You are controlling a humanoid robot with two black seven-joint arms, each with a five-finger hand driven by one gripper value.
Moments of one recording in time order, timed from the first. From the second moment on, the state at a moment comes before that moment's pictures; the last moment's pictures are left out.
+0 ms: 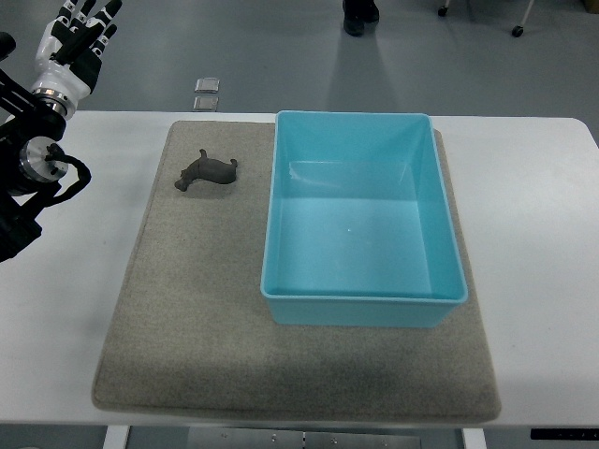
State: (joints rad) left arm -0.95 0.39 -0.61 -0.55 -0.14 -0.12 -0.42; right arm 0.02 0.00 -0.01 0.12 -0.02 0.15 0.05
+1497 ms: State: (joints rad) left arm -0.96 0.41 -0.57 -0.54 -0.02 -0.24 -0.43; right arm 0.02 0.00 -0.01 0.12 -0.02 0.15 0.05
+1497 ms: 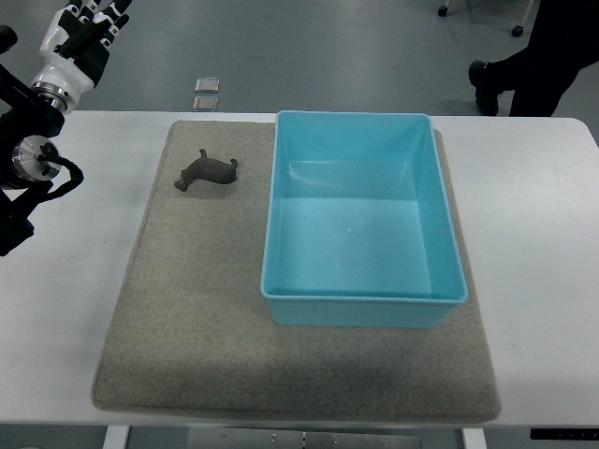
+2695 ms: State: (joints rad) left arm -1.00 0.44 -0.46 -0.54 0.85 -0.24 -0.44; right arm 0.02 0.00 -0.01 0.12 -0.02 0.15 0.05
